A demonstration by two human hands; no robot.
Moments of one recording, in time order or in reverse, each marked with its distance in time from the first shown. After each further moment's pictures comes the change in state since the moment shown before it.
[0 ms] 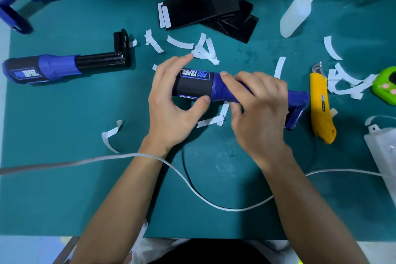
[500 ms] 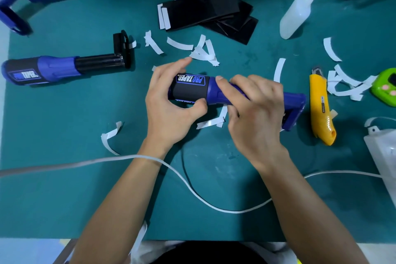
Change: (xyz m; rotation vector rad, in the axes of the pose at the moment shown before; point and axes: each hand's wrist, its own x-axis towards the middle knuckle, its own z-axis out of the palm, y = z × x) left_hand 0.001 -0.003 0.001 -0.034 0.046 -0.087; right_hand -0.001 -0.004 0.003 -0.017 0.033 -0.040
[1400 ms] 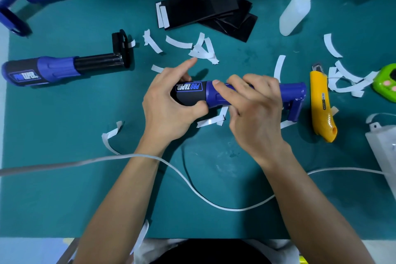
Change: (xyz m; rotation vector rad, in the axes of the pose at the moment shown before) left_hand 0.004 0.000 -0.005 0.101 -0.089 -0.104; right_hand 0.000 0.006 0.003 0.035 -0.064 -0.053
